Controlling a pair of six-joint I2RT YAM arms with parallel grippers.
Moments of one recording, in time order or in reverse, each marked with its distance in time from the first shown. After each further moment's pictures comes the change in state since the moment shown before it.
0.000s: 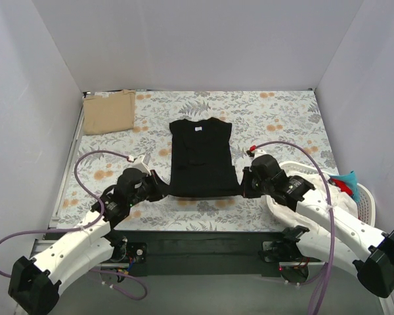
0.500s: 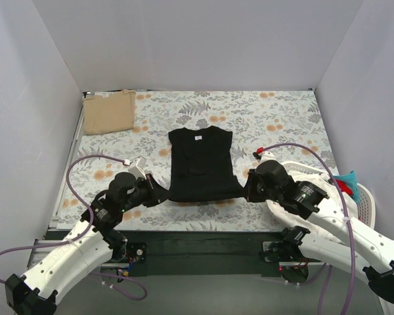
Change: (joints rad) left arm -0.020 -0.163 0.034 -0.160 0.078 -0.072; right arm 0.121 -0.135 0.057 -0.157 0.126 0.102
